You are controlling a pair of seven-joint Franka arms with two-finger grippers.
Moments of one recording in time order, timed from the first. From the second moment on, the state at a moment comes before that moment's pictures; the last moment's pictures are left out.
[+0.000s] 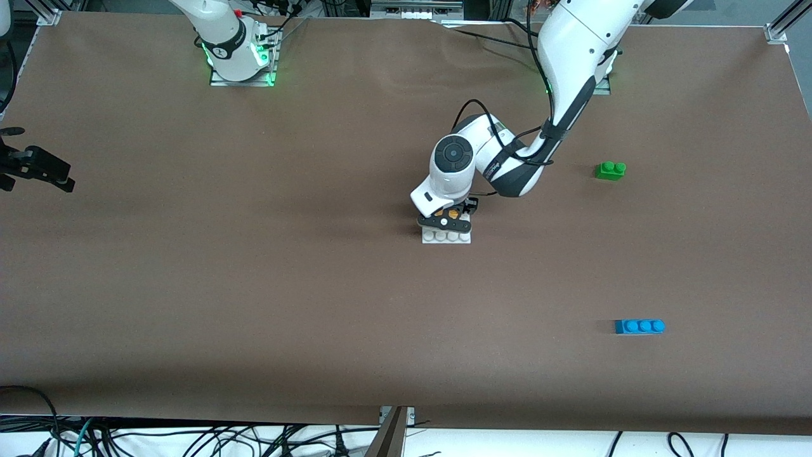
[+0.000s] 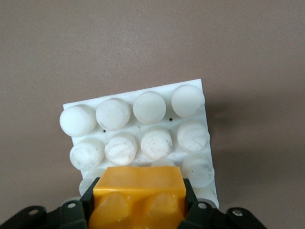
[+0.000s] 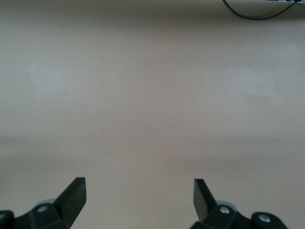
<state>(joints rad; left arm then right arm) -0.40 0.67 -0.33 -1.75 0.23 2.28 -0.68 0.03 0.11 -0.12 -1.51 -0.04 1.69 -0.09</state>
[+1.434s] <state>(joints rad) -0.40 0.67 -0.33 -1.75 0.22 2.28 -0.69 0.03 0.11 -0.12 -1.51 -0.04 1.69 -0.09</state>
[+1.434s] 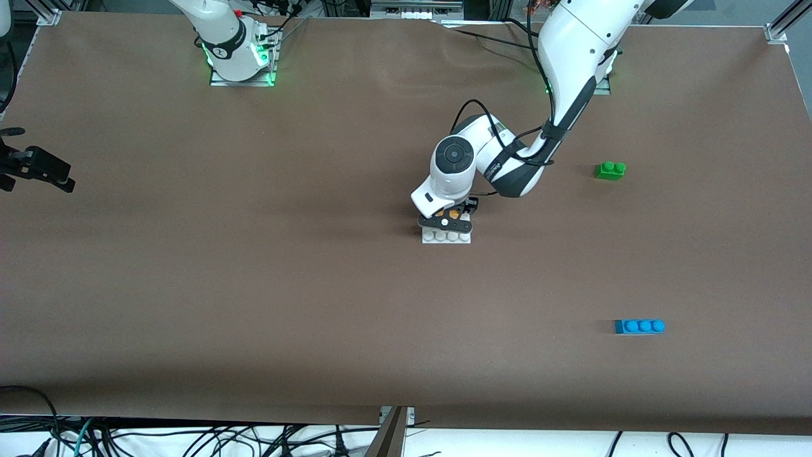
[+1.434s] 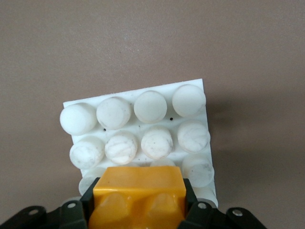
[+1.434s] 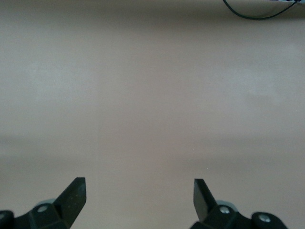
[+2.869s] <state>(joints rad) -0.38 0.67 -0.34 -1.74 0.18 2.26 -0.62 0.03 0.11 -0.12 -1.51 -0.04 1.69 -0.09</state>
